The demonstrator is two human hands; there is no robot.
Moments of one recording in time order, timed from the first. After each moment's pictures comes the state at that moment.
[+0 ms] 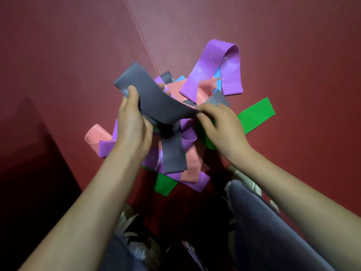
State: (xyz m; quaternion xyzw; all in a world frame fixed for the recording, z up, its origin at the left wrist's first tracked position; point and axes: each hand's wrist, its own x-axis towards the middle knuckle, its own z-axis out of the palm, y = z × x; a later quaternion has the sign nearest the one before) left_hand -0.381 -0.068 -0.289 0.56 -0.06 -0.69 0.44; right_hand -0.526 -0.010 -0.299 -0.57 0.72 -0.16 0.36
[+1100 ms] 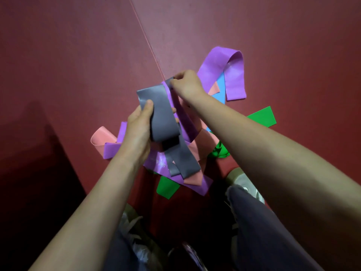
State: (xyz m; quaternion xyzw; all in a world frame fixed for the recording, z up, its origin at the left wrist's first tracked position) left_hand -0.366 -0.056 -0.303 0.61 -0.17 -0.70 0.34; right_hand -0.476 -0.124 -0.346 -0.38 0.77 -0.12 0.50
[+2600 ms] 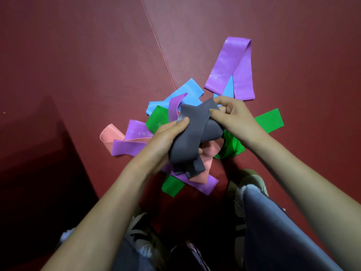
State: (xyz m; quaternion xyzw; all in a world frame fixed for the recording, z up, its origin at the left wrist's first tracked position) left_hand -0.380 -0.035 -0.281 0.53 -0.16 -0.81 0.19; right_hand -0.535 -0.040 -0.299 -0.34 0.64 -0.26 0.64
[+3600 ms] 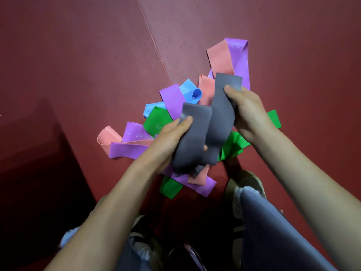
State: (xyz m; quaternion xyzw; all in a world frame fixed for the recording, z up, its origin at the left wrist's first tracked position) left_hand -0.392 -0.037 -0.284 0.53 -0.18 -0.81 0.20; right_hand -0.547 -0.056 -0.292 -0.11 0.62 -0.43 0.65
